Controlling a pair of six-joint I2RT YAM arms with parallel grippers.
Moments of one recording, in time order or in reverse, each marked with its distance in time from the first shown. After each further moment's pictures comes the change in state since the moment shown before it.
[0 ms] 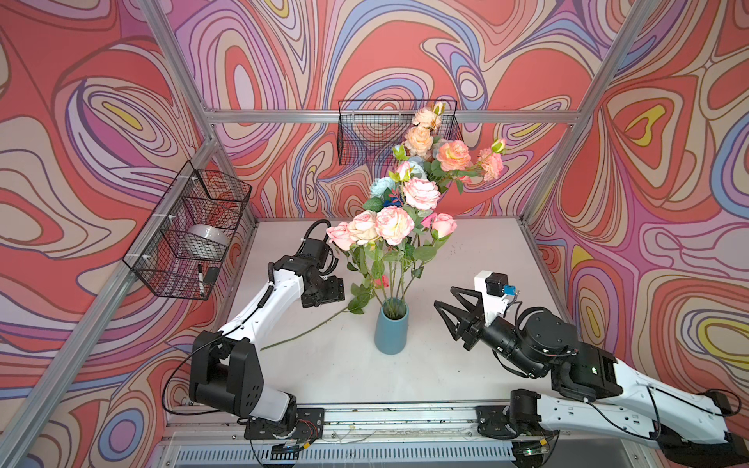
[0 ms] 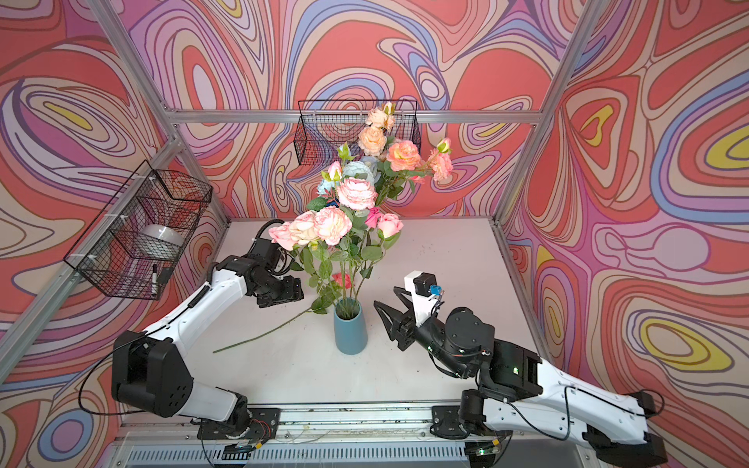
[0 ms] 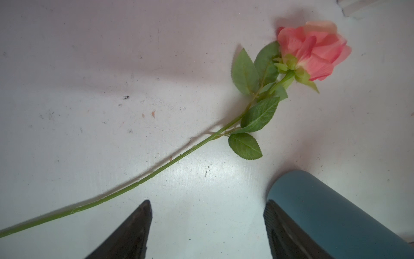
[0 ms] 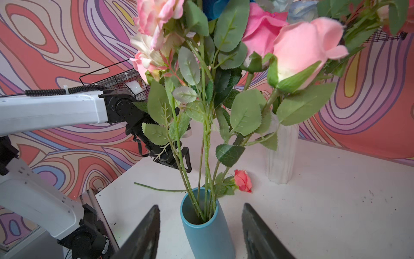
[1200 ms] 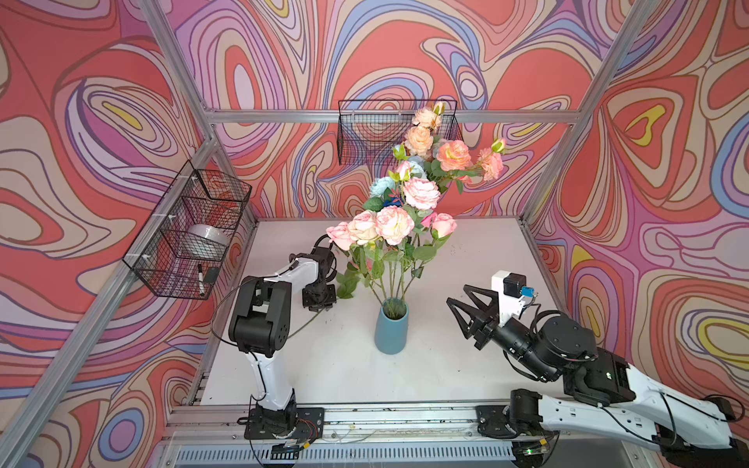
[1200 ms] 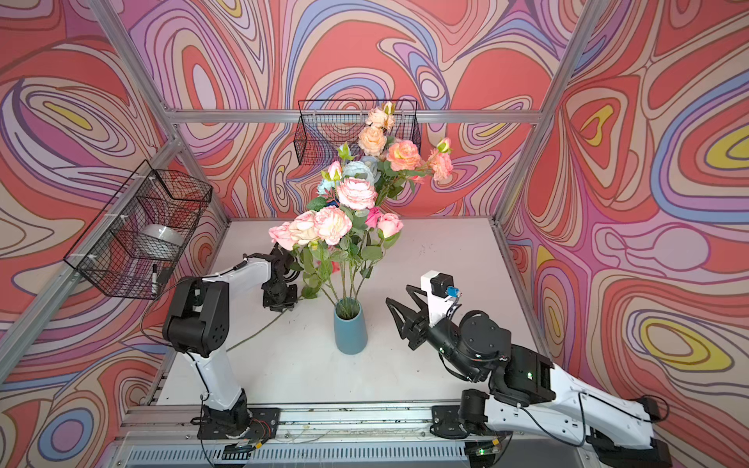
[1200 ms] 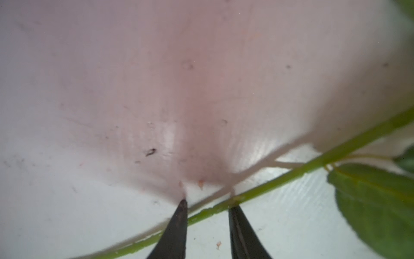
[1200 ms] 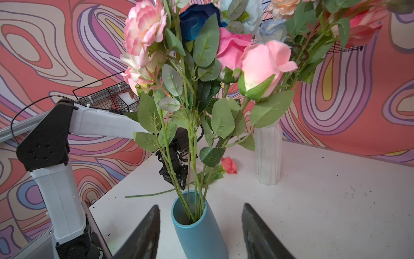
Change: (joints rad) left arm 0.094 0.403 0.068 0.068 -0.131 0.006; right arm 0.000 -0.076 -0.012 -0.023 0.059 0.003
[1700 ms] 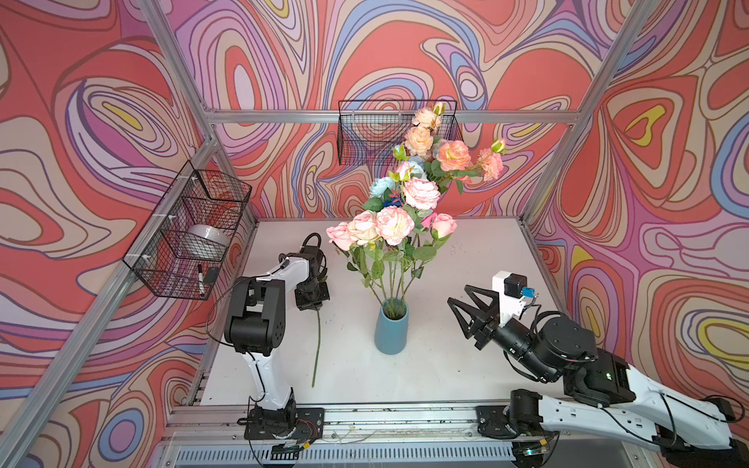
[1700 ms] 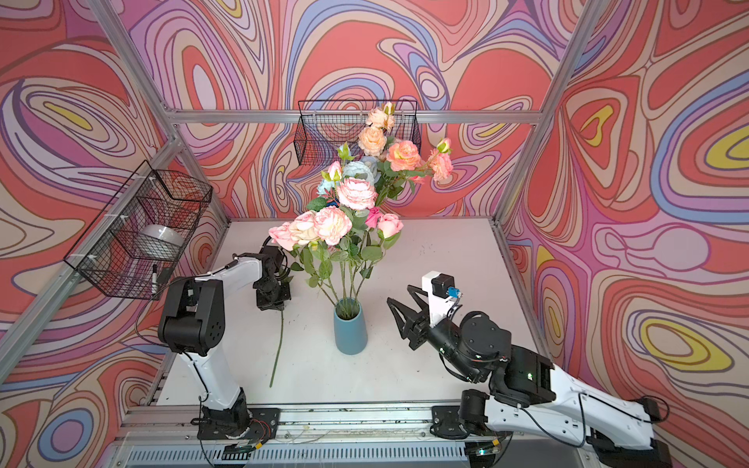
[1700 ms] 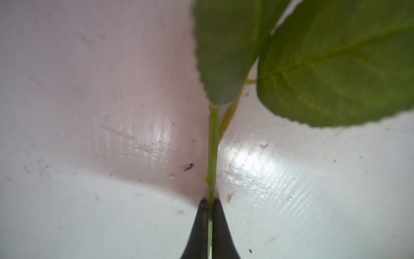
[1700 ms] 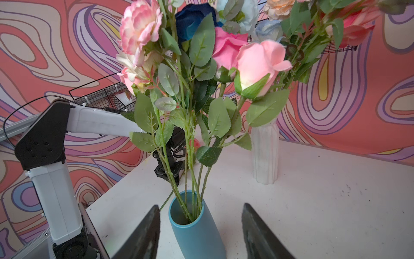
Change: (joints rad) left arm 0.063 0.003 0.000 0.012 0.049 -0.015; right arm 0.000 -0.002 -0.004 0.000 0.011 0.000
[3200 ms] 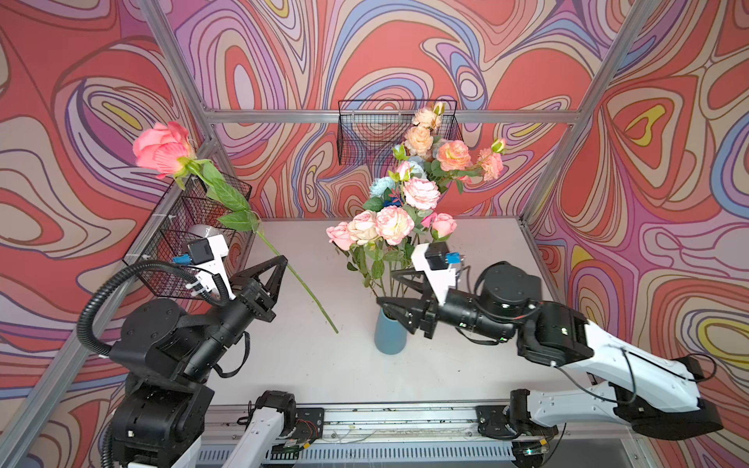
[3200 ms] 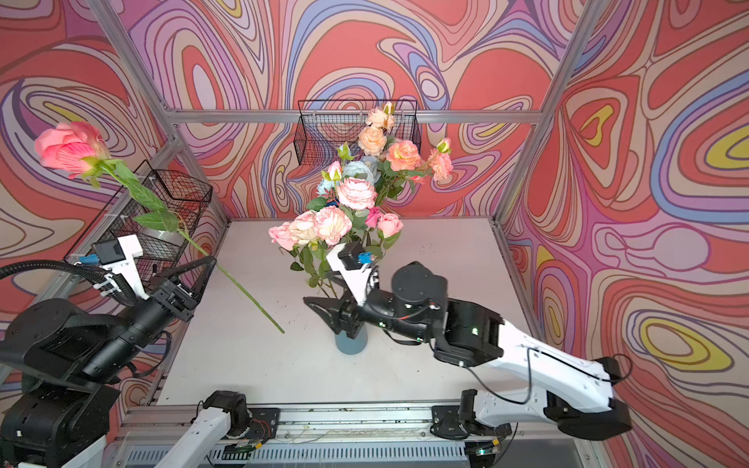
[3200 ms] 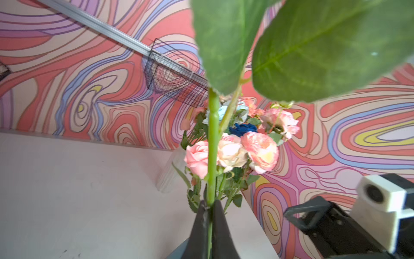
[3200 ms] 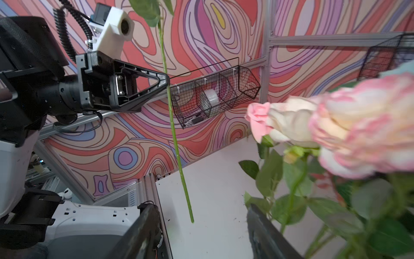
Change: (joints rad) left arm -0.025 -1.215 0.251 0.114 0.397 -0.137; right arm 0.043 0.623 0.624 -0.064 -0.454 -0.115
